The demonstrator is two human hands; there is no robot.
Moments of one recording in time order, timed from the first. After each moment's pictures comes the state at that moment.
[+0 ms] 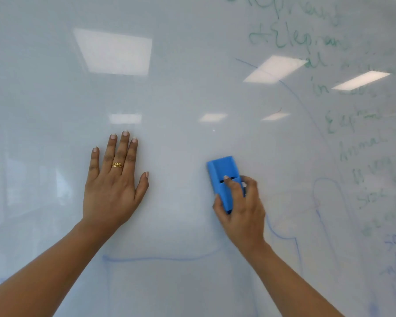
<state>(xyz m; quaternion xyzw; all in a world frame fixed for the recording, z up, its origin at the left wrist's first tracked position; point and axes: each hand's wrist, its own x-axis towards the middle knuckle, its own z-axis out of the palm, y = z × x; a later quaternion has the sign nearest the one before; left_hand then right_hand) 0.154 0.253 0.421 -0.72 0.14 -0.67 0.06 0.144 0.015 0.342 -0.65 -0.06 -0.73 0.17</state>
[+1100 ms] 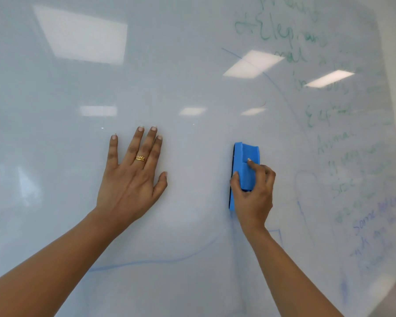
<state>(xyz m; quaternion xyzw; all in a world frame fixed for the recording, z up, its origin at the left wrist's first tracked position) 0.159 0.207 0.427 -0.73 0.23 -0.63 0.12 0.156 -0.018 0.353 -0.58 0.08 -0.72 0.36</state>
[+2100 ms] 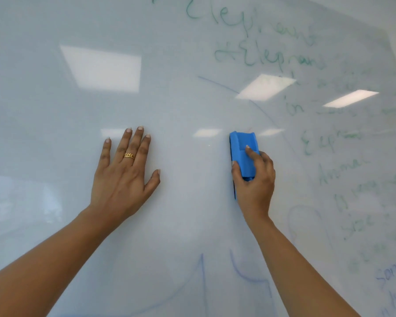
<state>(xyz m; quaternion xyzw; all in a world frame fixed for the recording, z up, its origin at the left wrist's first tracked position) 0.168 0.135 0.473 -0.74 0.17 -0.65 0.08 0.169 -0.105 0.430 -0.57 -0.03 -0.72 0.40</state>
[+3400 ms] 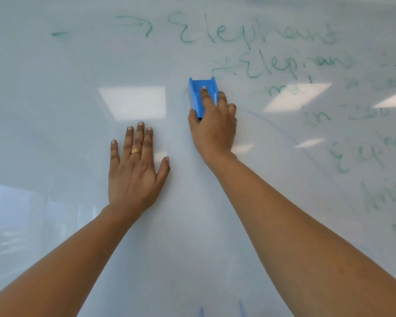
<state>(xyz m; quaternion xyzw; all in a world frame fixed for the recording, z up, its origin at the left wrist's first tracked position) 0.181 0.084 0.530 -0.72 0.07 -0.69 0.02 0.165 -0.068 0.593 -0.65 -0.07 -0.70 0.28</state>
